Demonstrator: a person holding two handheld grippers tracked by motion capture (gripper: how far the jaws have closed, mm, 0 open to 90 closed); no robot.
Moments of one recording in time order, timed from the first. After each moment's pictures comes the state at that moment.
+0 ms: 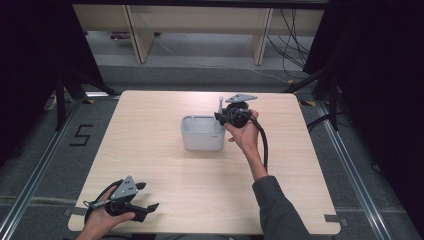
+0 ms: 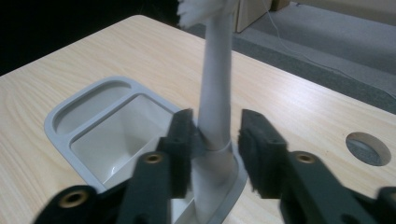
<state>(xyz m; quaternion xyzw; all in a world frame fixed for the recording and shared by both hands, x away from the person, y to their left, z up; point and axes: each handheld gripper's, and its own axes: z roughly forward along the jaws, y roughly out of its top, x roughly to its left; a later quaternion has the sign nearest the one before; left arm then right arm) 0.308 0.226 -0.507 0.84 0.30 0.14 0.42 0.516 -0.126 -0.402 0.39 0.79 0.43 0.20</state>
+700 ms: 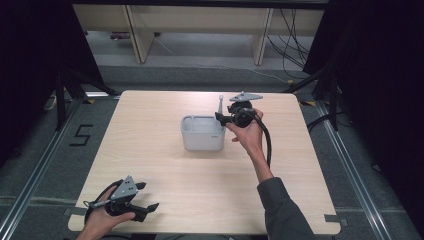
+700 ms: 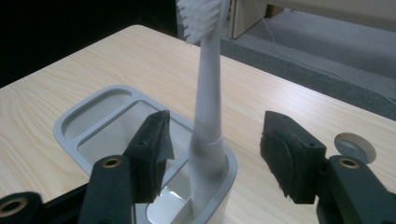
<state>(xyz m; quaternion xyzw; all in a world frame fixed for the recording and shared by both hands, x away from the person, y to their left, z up) 0.308 0.226 -0.507 0.84 0.30 0.14 0.43 0.509 -0.136 -0.393 0.40 0.77 0.45 0.20</state>
